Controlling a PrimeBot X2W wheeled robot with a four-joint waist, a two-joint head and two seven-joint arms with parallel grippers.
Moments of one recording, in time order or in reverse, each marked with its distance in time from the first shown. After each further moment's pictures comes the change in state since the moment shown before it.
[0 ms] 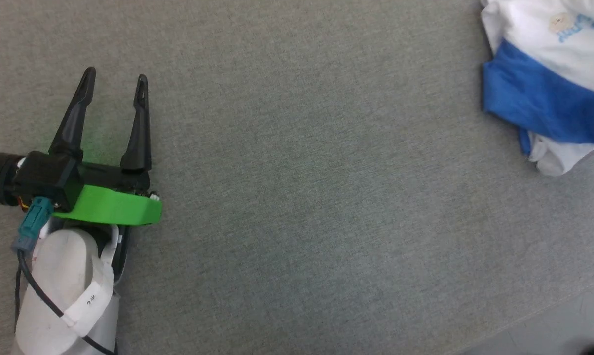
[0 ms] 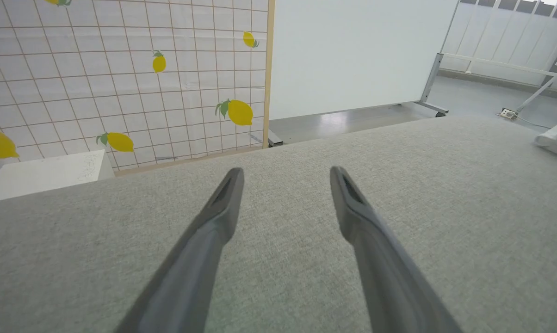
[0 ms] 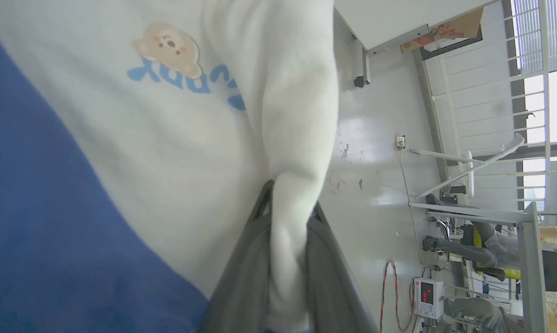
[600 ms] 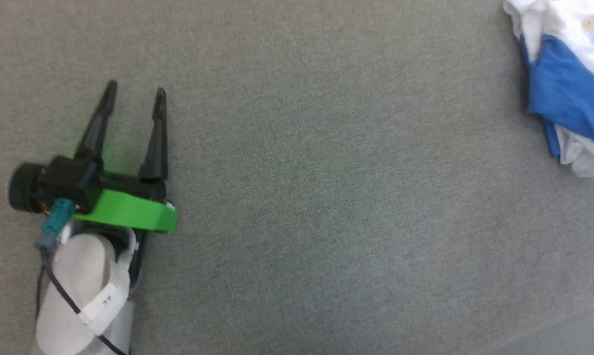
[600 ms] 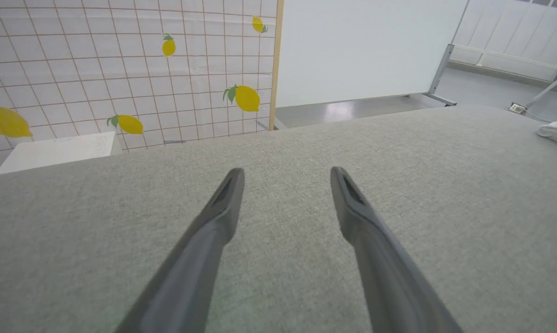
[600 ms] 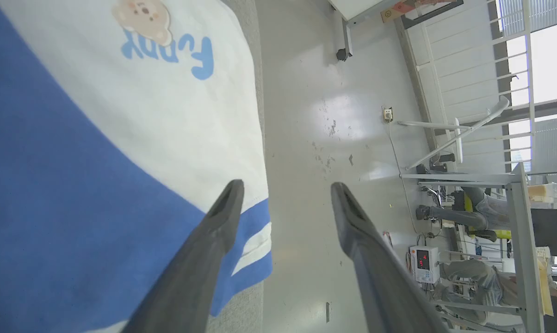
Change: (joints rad) left arm -0.008 -0.015 -0.037 0.065 -0.021 -0.001 -0.013; right arm 0.004 0.043 -0.220 0.113 -0.157 0.000 -0.045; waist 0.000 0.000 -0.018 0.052
